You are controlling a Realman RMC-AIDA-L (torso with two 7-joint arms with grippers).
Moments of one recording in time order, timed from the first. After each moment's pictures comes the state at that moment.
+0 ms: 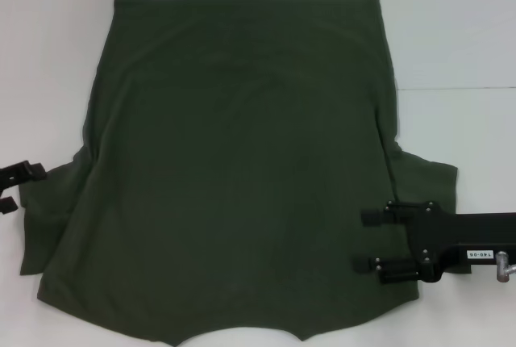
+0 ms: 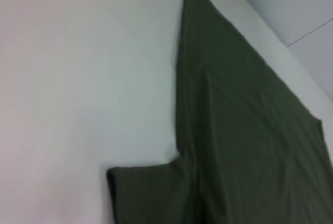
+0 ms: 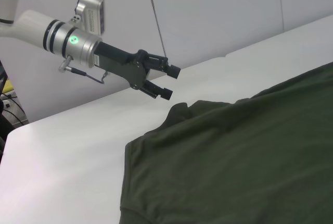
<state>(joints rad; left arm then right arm) -0.55 -2.01 0.16 0.75 2.44 1.31 -2.35 0.60 1.99 -0.70 -0.49 -2.06 -1.57 1.30</state>
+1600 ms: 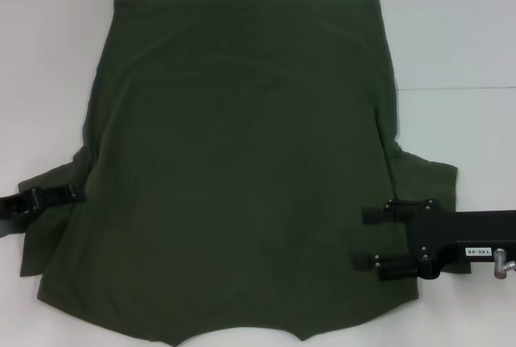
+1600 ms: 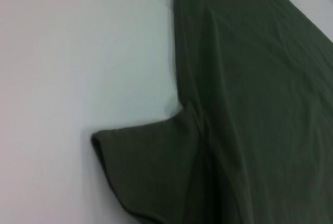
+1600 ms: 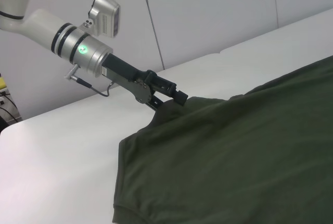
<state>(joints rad) -0.61 -2.01 0.29 0.65 2.51 1.20 -2.33 0.60 1.99 -0.70 -0.49 -2.06 -1.55 1.31</state>
